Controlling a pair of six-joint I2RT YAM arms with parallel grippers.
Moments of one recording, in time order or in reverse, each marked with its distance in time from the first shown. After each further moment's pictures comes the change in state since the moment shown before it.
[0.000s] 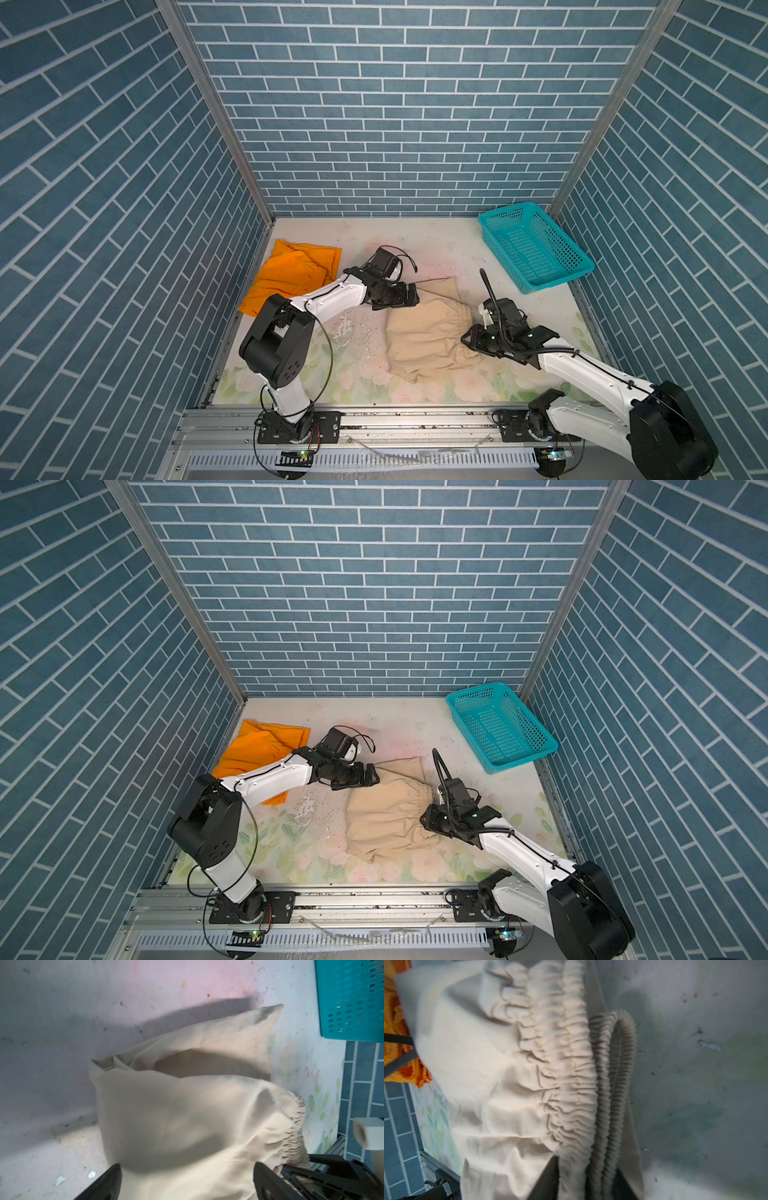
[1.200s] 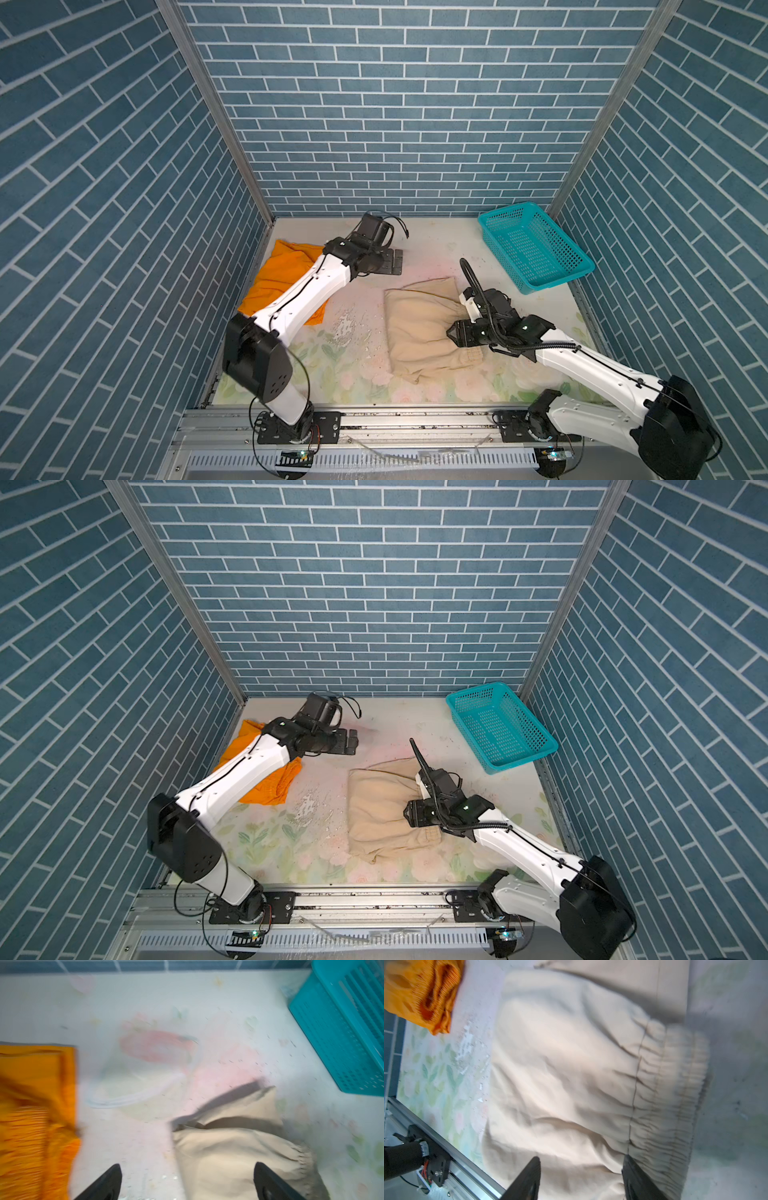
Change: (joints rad) left arm 0.085 -0.159 0.315 -0.366 -0.460 0.201; right arm 0.148 -0.008 0.204 -0.096 0.073 -0.206
